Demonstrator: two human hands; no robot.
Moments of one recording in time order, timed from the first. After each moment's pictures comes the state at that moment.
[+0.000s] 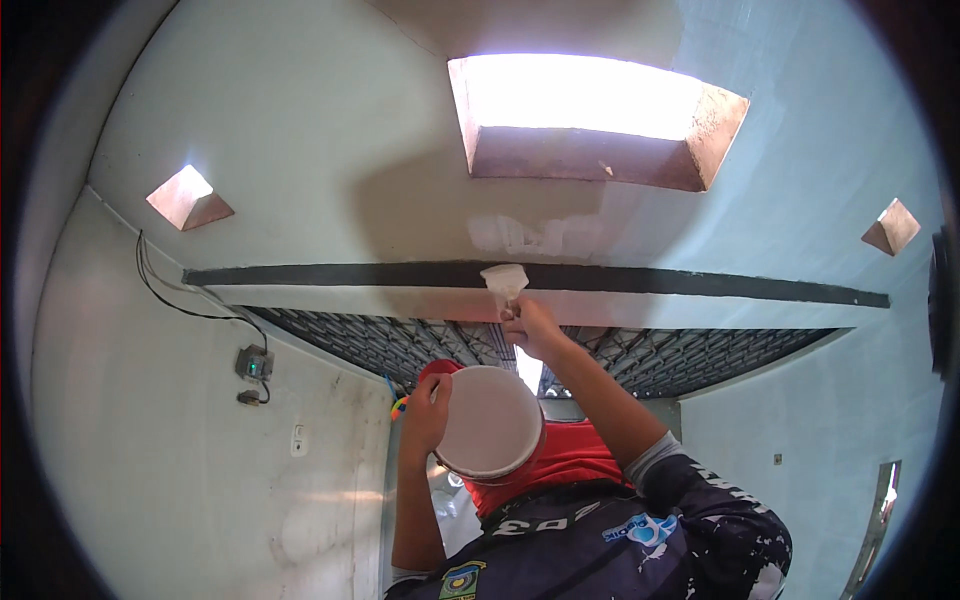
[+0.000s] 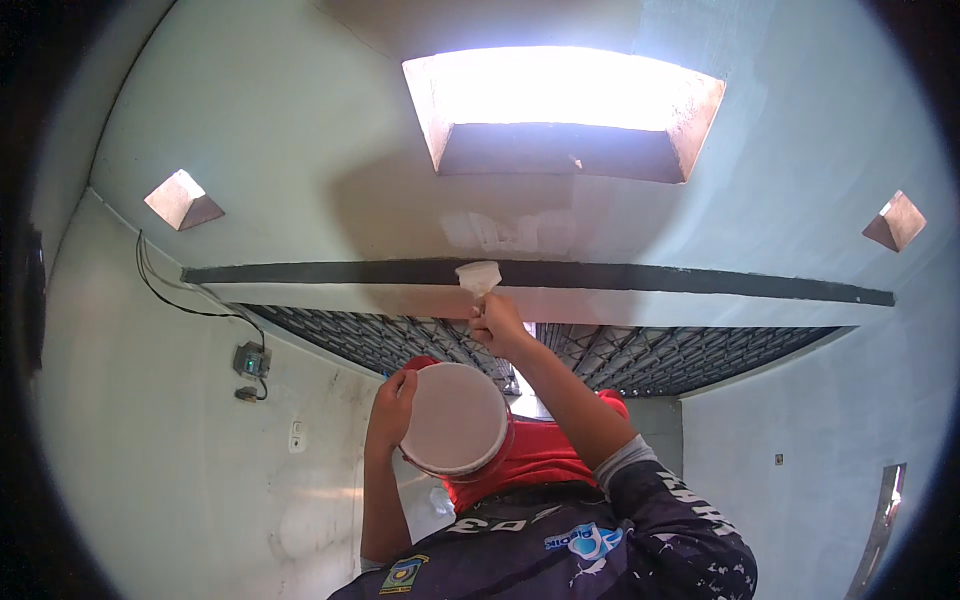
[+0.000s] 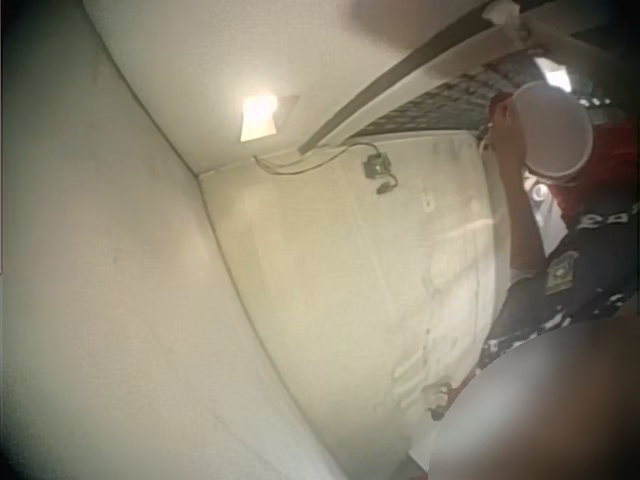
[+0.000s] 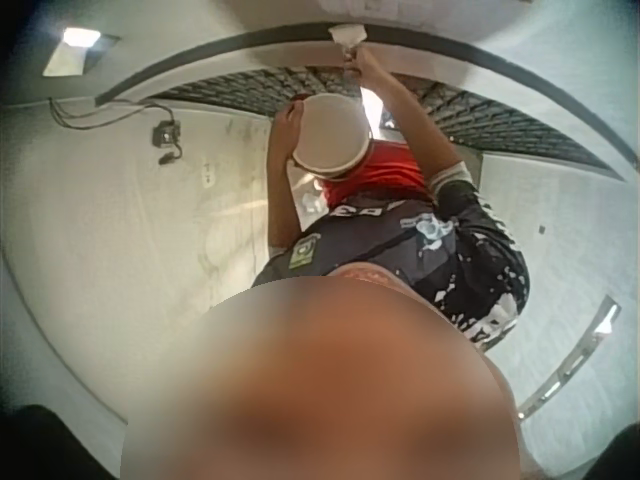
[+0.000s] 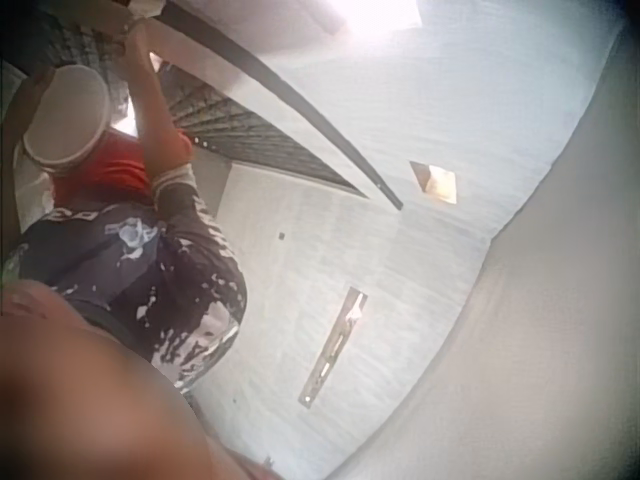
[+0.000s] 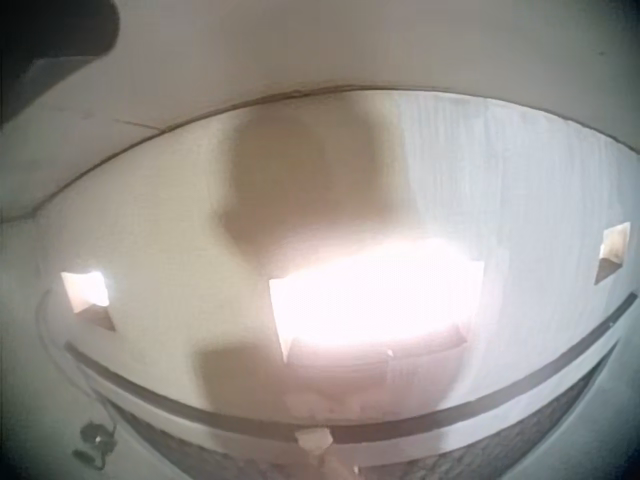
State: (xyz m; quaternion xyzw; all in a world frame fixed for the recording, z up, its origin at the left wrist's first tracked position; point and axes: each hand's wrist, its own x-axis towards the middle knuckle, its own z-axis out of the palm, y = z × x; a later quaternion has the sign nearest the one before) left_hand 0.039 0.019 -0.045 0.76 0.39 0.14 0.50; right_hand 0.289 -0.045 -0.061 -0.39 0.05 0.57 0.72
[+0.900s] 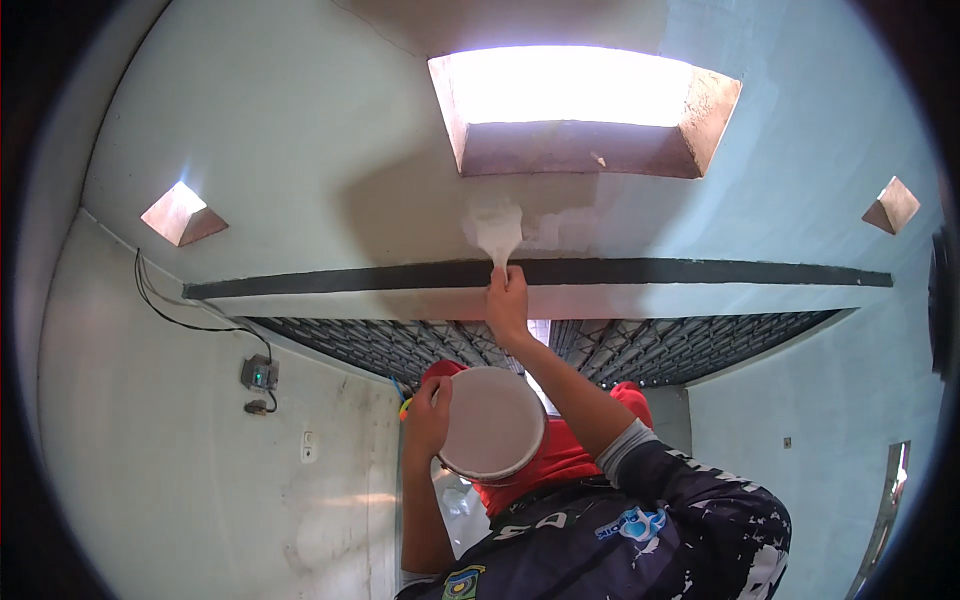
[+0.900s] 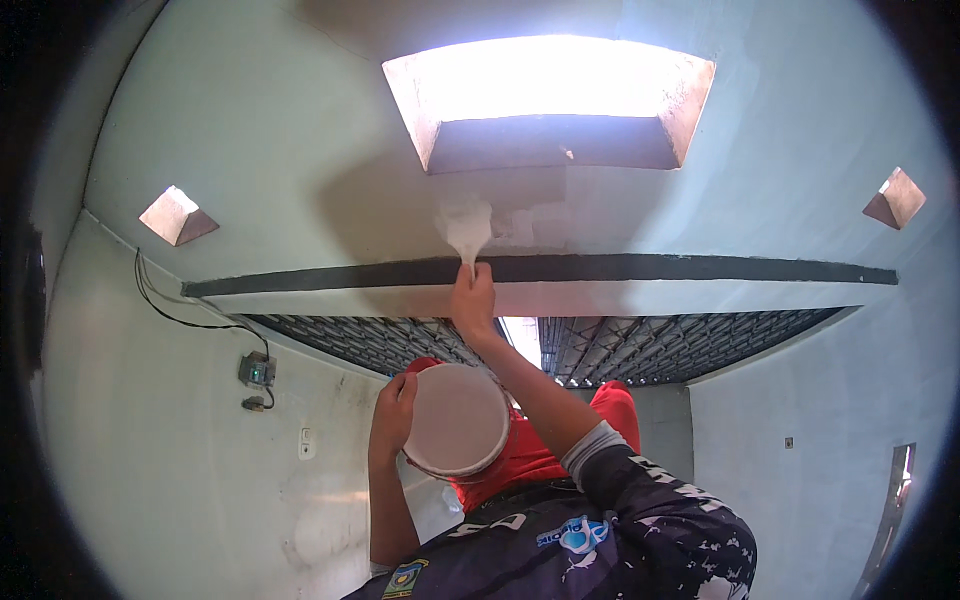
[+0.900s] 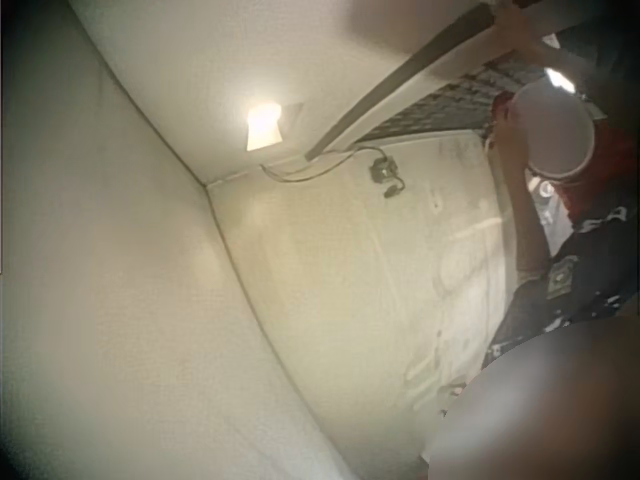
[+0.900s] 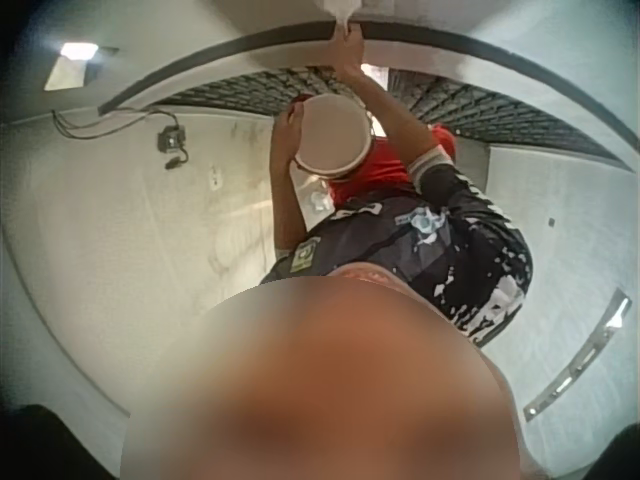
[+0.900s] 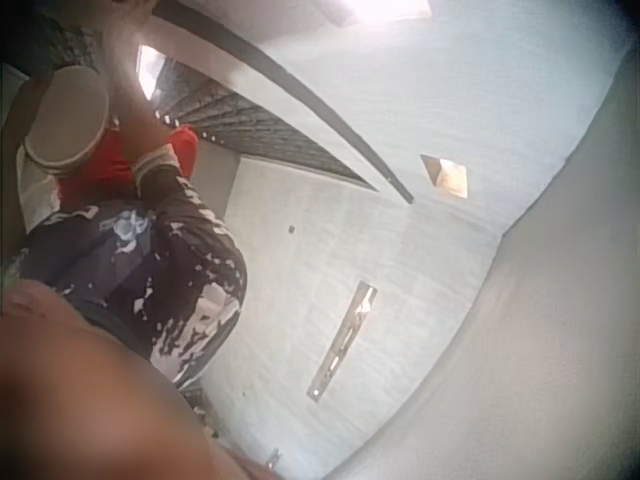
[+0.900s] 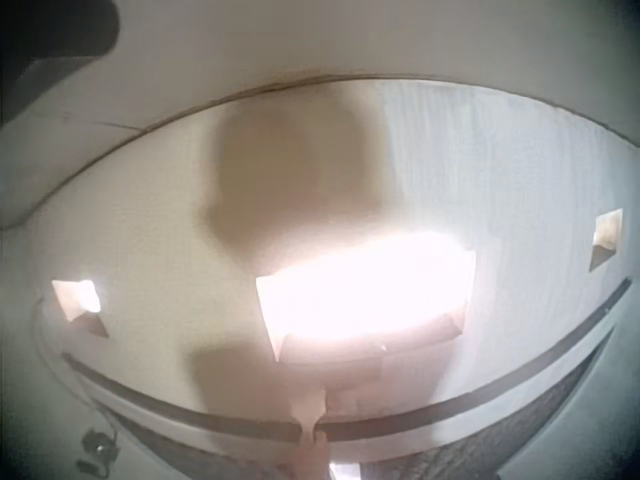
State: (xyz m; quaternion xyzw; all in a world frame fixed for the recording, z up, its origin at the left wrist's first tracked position) left_hand 0.039 0.018 -0.042 0.77 0.40 0.13 0.48; right_hand 0.269 0.023 -0.085 -0.64 -0.12 0.12 0.75
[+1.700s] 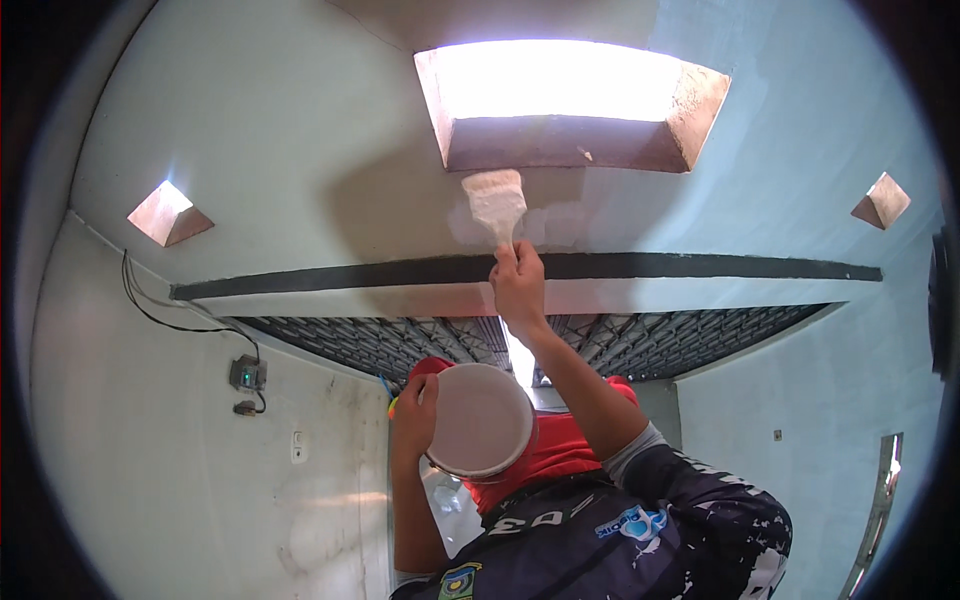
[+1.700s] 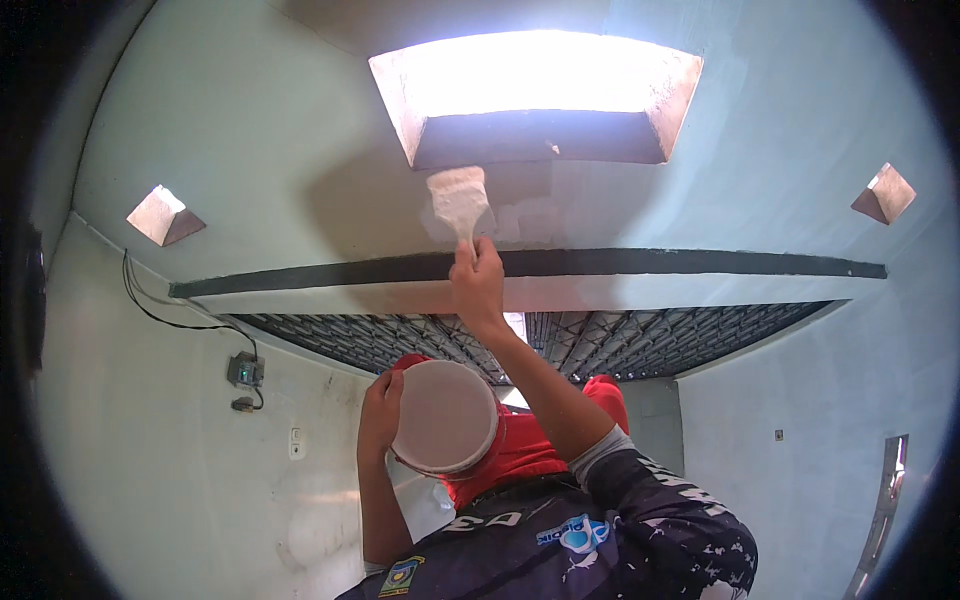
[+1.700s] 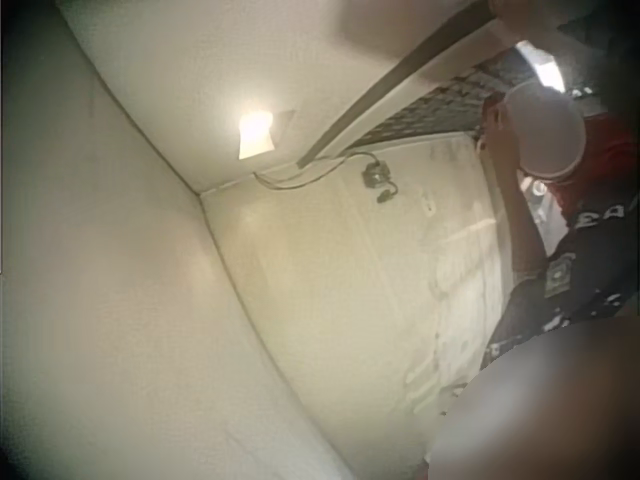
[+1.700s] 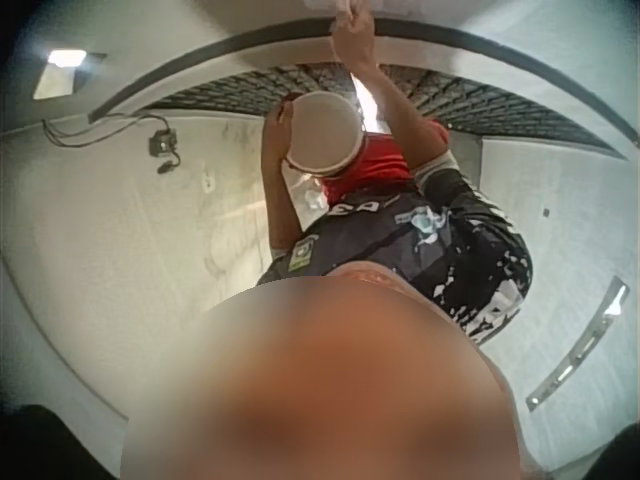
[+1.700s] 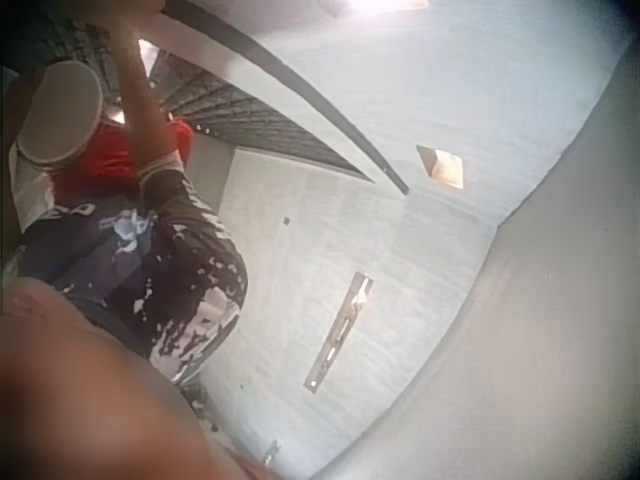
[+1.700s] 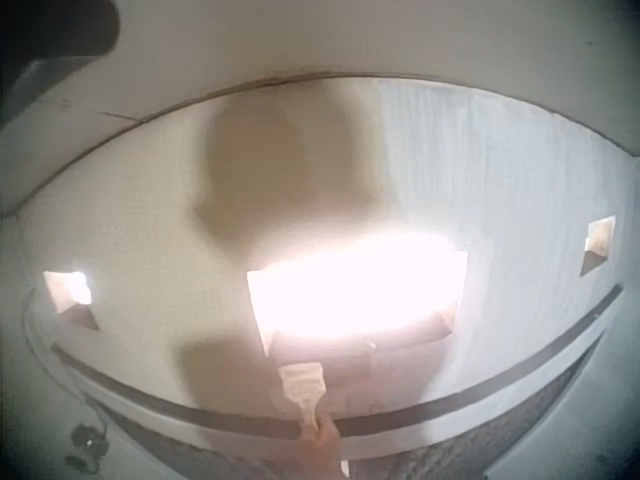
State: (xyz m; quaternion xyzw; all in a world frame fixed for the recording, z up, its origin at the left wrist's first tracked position) left_hand 0.040 0.018 -0.039 0.76 0.40 0.13 0.49; right_hand 0.286 -0.019 -0.023 -0.58 -0.18 0.10 0.79
